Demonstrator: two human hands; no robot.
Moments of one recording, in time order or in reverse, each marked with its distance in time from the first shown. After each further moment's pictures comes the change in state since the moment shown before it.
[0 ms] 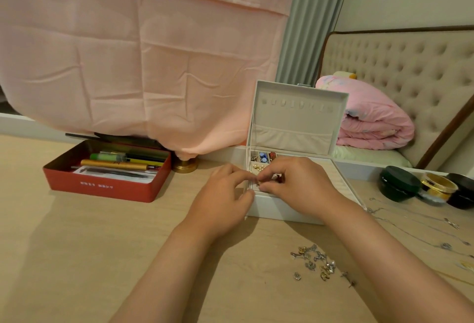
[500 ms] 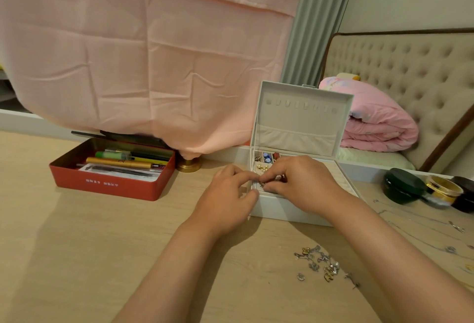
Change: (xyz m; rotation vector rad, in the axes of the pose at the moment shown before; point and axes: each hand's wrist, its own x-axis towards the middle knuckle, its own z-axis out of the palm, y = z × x) left_hand 0.002 -0.002 0.003 -0.033 -0.039 -0.074; right_hand 0.007 0.000 -0.002 -0.090 -0.059 -0.040
